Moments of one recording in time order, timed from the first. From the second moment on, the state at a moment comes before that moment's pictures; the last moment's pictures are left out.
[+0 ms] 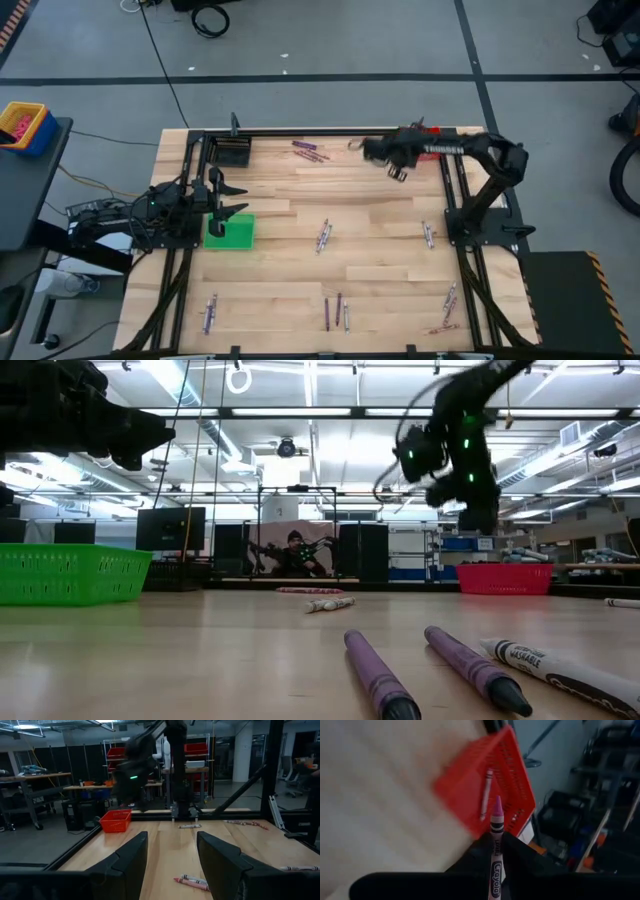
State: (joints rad) left arm 0.13 0.01 0.05 0.08 0.02 0.05; right arm -0.52 1.64 1.12 -1.16 0.76 0.14
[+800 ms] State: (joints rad) left arm 0.13 0.01 0.05 0.08 0.02 0.05; right arm -0.95 1.64 0.94 -0.56 0.45 -0.37
